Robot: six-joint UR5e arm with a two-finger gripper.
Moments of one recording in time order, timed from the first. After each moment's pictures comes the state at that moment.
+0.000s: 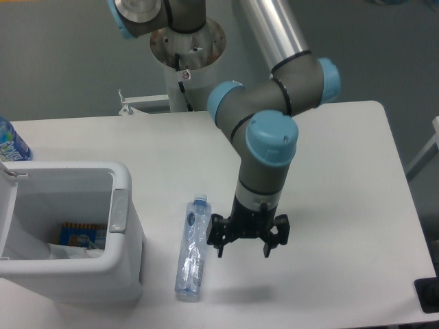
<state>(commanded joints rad) 2.41 -2.09 -1.49 -0.92 1.34 0.39</state>
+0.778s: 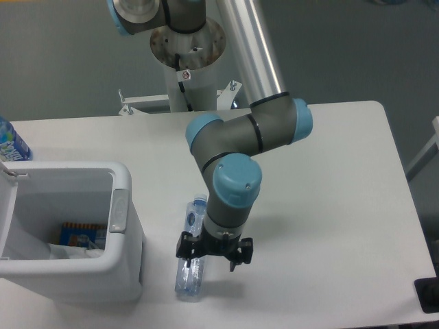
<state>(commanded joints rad) 2.30 -2.18 -1.49 -0.91 1.34 0.37</state>
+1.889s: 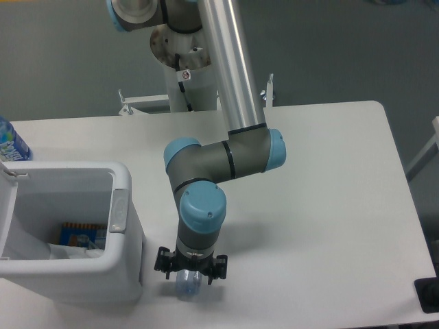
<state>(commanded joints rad) 2.24 -2.26 -1.46 -0.85 1.43 0.34</state>
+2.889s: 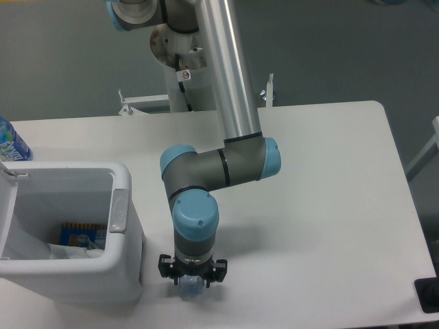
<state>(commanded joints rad) 2.23 -2.26 -1.46 -0.85 1.47 0.33</state>
